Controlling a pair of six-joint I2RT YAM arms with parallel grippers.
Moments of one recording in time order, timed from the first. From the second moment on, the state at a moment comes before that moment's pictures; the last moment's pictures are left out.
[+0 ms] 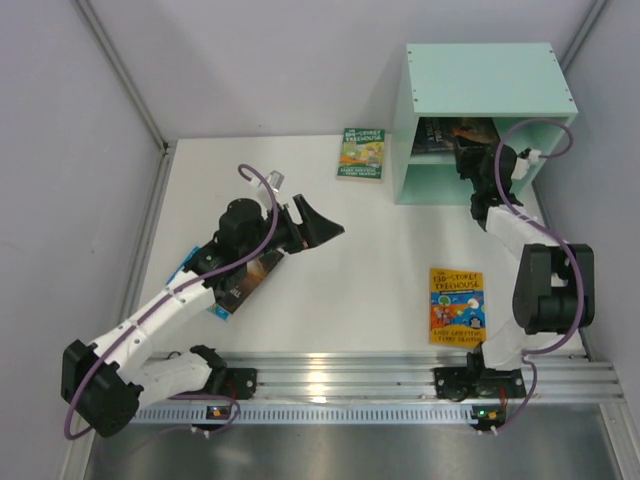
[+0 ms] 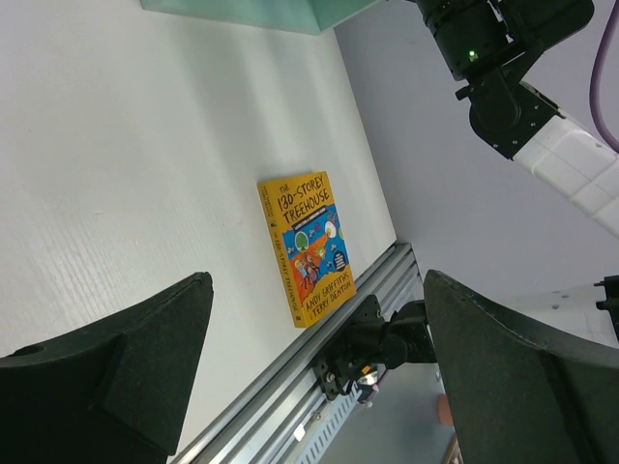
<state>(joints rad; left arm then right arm) -0.61 1.07 0.87 -0.04 0.31 -0.89 0.00 1.62 1.04 0.41 0.11 1.44</state>
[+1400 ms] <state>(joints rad) -0.61 1.01 0.87 -0.05 0.29 -0.90 0.01 1.60 1.25 -0.08 0.00 1.33</state>
